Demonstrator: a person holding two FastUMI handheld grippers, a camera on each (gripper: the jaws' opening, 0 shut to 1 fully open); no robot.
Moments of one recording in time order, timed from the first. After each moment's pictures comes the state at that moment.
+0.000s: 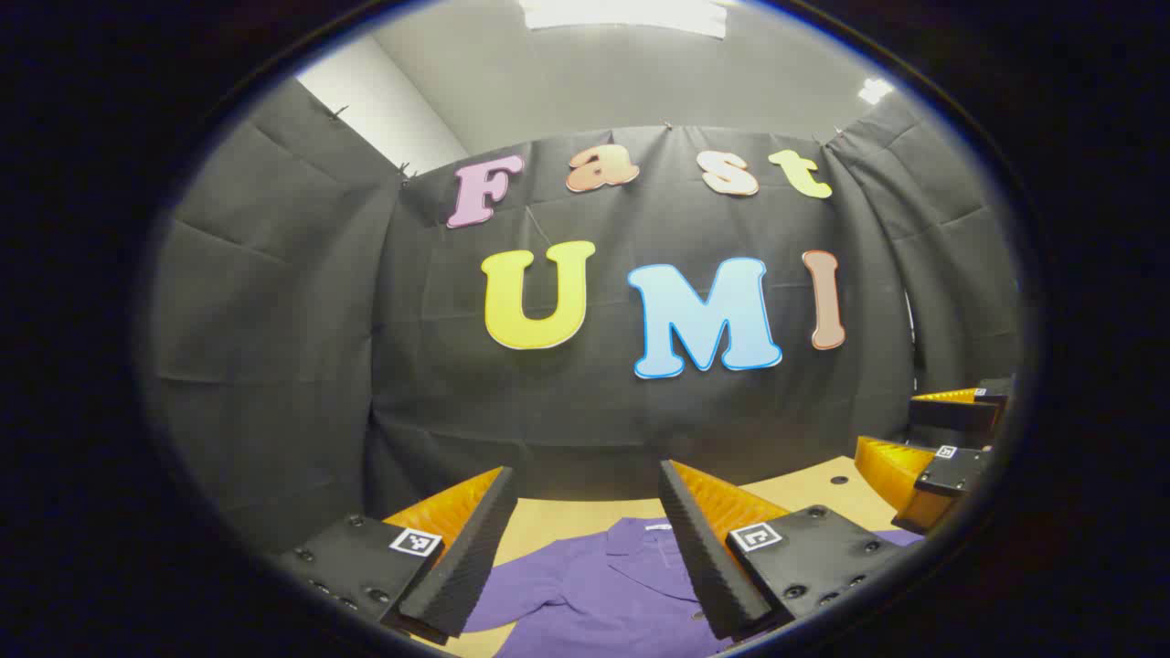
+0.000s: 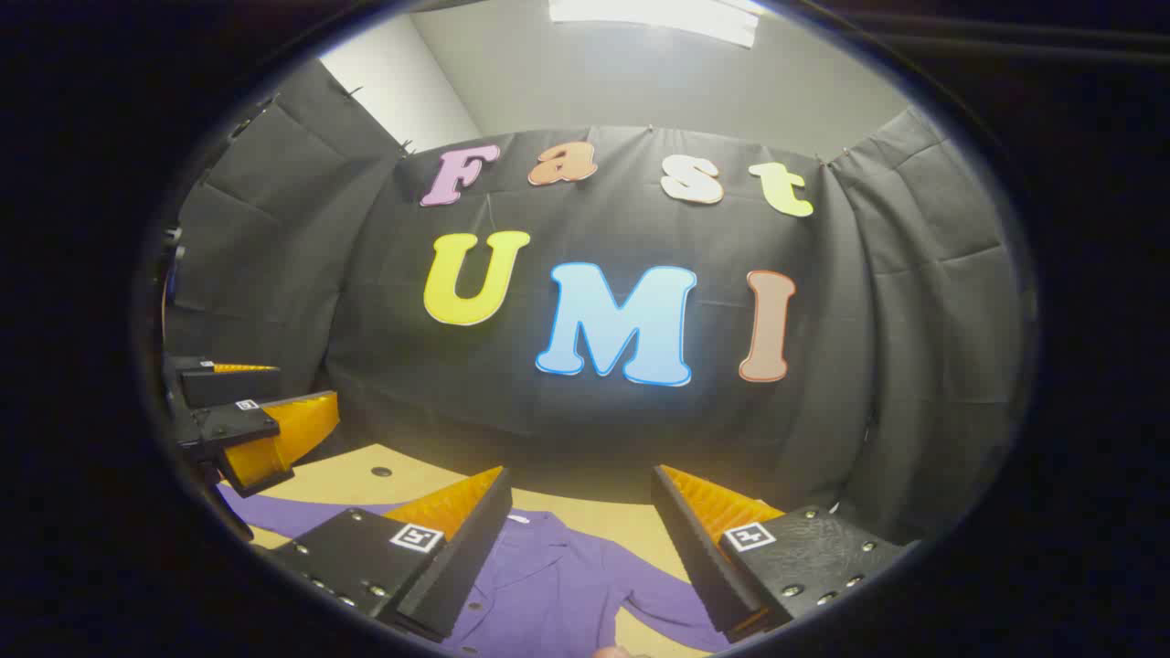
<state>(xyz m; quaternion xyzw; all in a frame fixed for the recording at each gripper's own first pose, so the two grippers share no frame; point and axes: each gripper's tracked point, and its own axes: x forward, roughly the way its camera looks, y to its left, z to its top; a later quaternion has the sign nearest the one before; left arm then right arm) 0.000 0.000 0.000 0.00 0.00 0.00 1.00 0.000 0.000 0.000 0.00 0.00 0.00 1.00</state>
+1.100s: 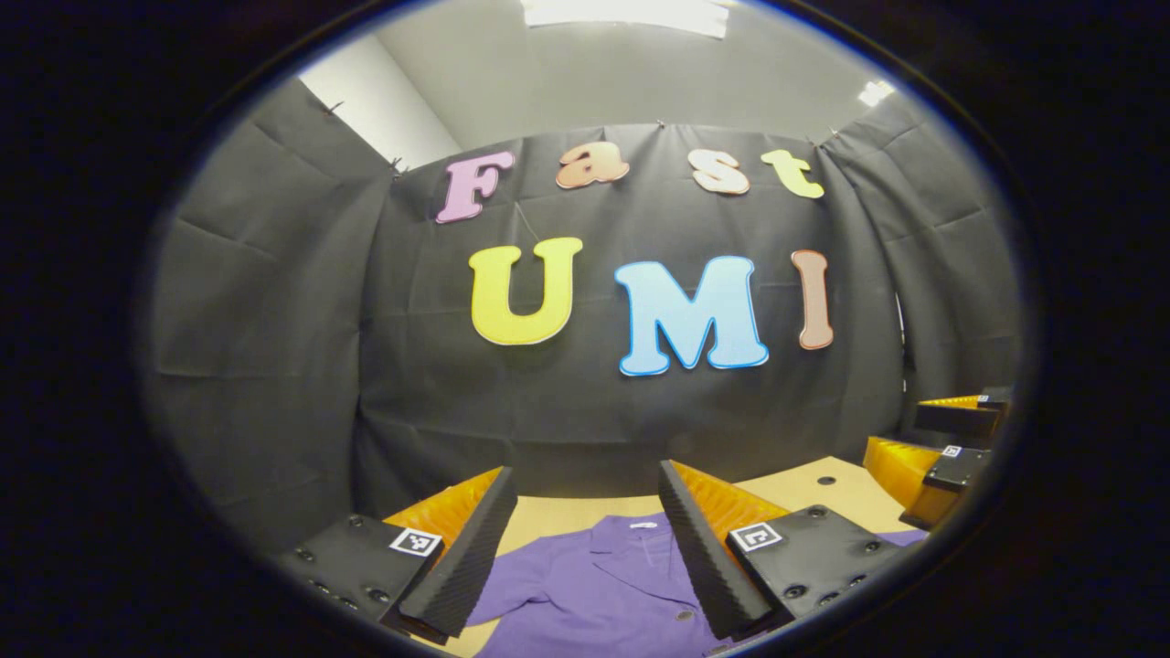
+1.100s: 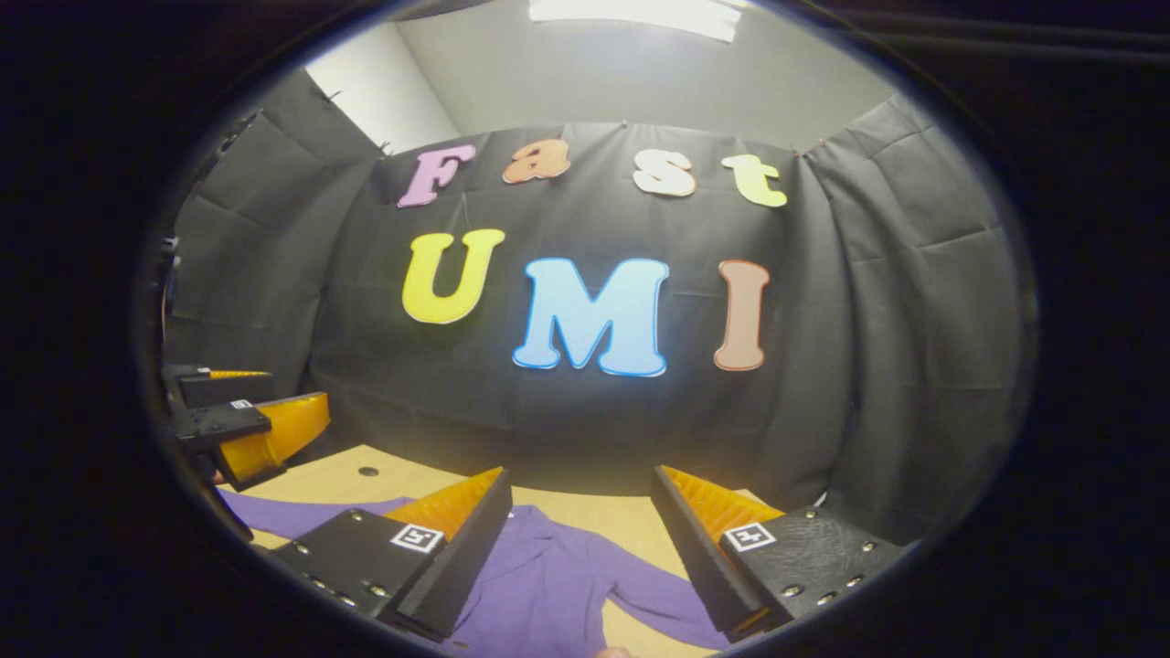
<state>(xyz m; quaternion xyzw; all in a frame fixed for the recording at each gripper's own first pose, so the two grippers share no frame) 0.000 -0.013 0.000 0.00 0.00 -0.02 1.00 -0.013 -0.038 -0.011 0.02 0.01 -0.04 1.00</state>
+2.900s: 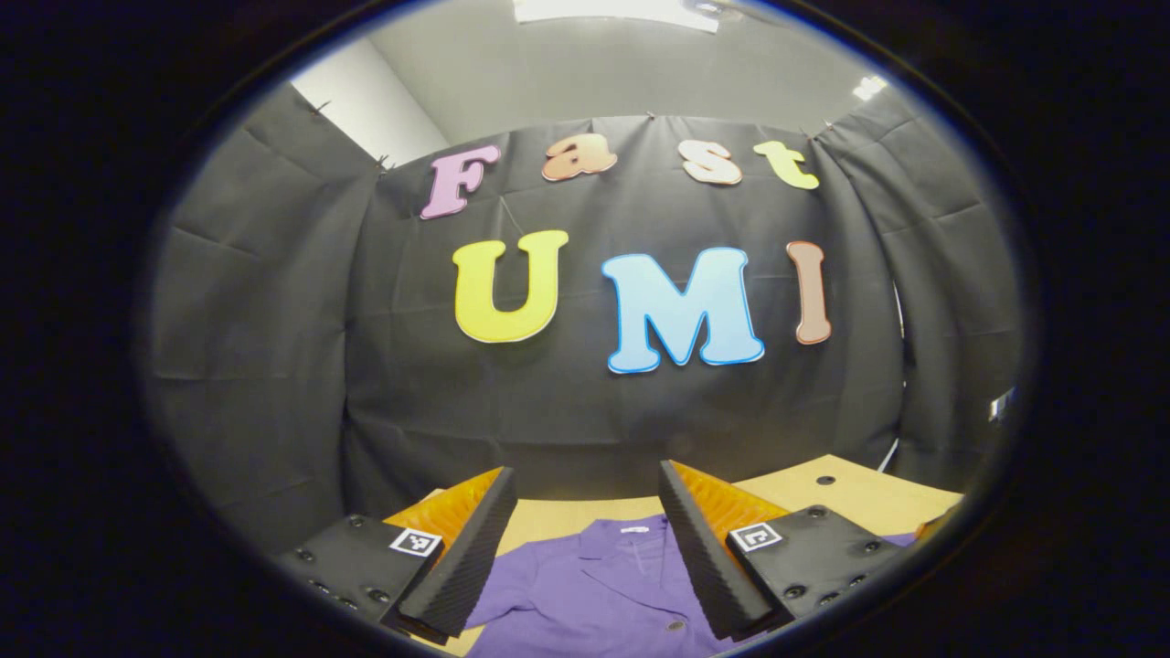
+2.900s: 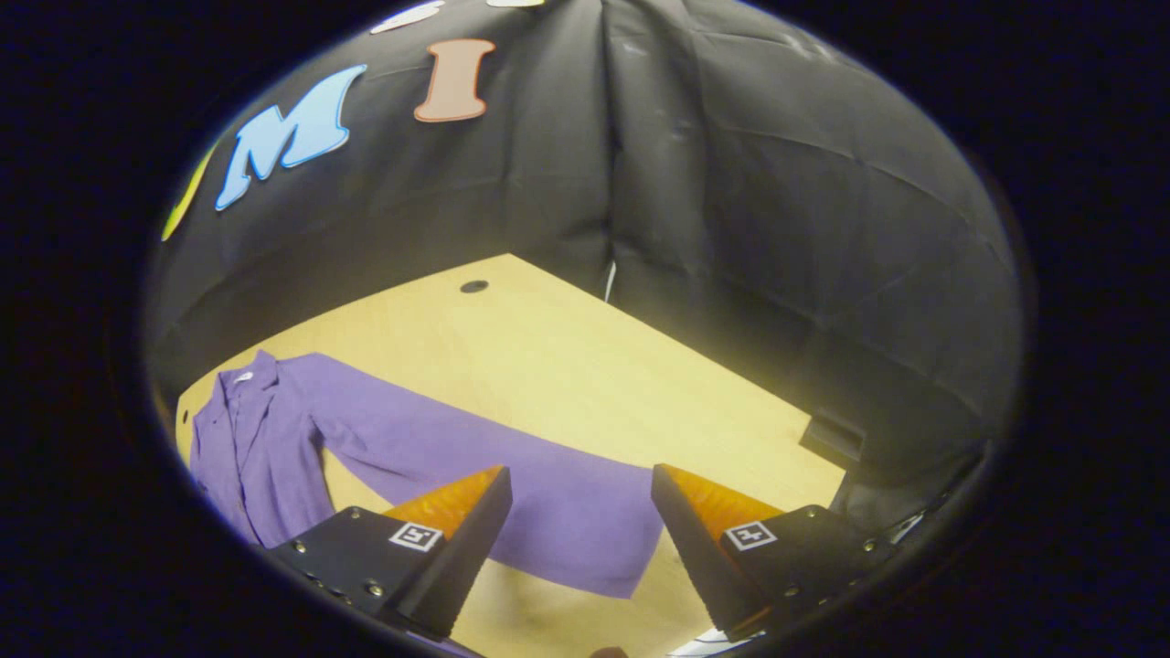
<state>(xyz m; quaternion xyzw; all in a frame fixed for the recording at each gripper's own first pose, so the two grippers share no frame) 0.019 -0.026 -0.006 0.00 0.02 -0.02 1.00 -0.116 -0.251 -0.305 0.17 0.36 -0.34 0.85</state>
